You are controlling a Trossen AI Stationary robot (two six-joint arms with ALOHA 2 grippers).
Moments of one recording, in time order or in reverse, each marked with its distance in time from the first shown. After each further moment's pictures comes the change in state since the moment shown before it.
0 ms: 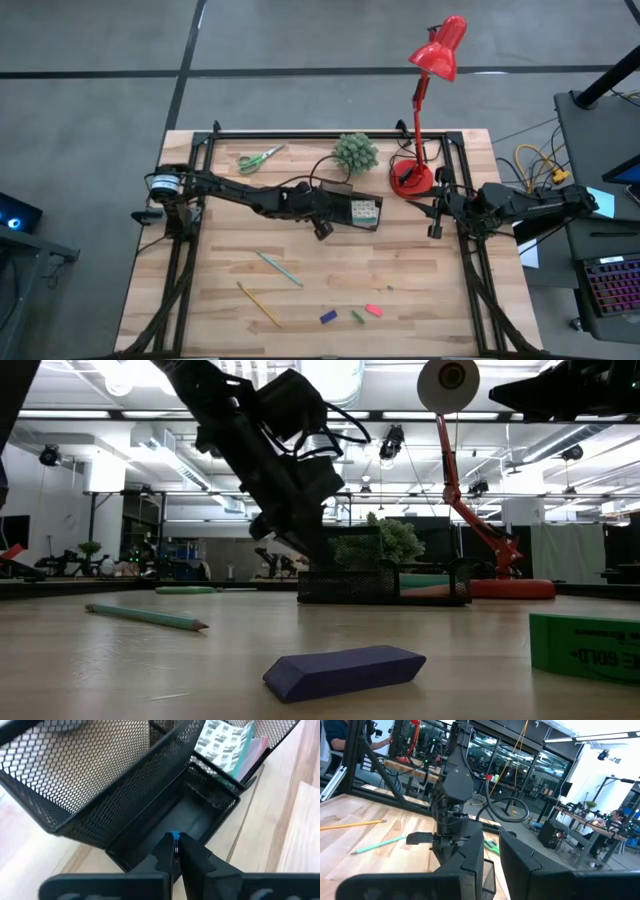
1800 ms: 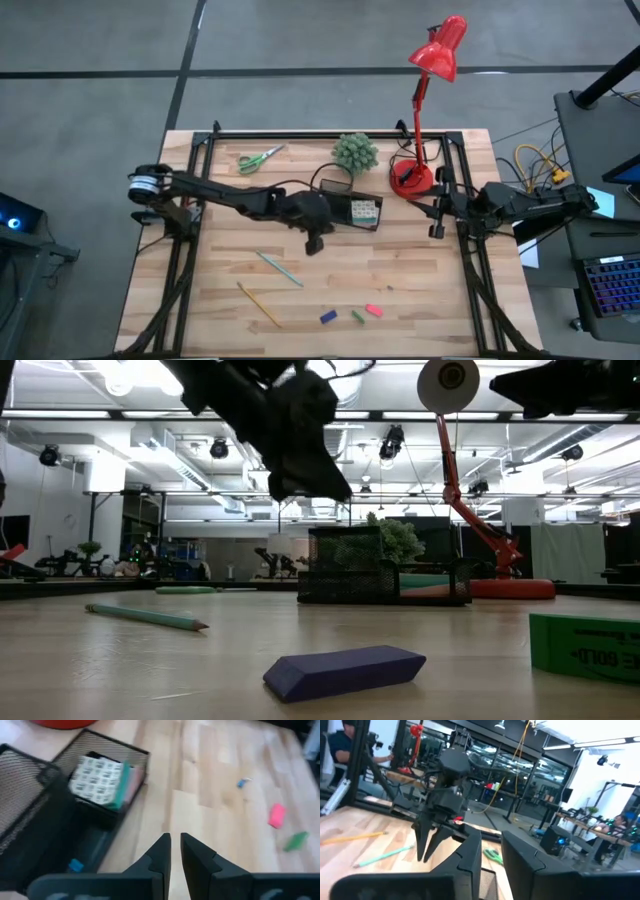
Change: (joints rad) left arm -0.074 -0.157 0.003 0.018 0.275 0.151; right arm 0.003 0.003 0.000 0.054 -0.014 0.023
